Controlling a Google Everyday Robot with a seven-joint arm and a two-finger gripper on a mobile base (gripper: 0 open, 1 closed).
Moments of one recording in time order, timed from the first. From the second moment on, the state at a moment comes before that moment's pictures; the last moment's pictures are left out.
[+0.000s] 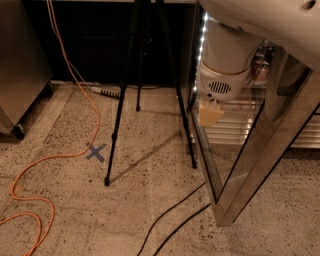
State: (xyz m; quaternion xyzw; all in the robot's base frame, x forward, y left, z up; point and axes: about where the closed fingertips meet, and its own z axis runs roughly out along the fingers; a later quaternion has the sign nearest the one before) arm 0.480 -0.110 0.893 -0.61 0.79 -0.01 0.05
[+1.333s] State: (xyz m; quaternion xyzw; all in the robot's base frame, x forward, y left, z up) arm 0.590 -0.103 0.921 -0.57 0.82 -0.02 0.07
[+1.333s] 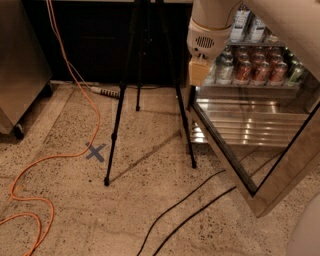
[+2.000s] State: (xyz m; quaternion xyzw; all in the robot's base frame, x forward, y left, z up) arm 0.597 -0.099 0.922 -0.57 0.82 -0.02 0.09
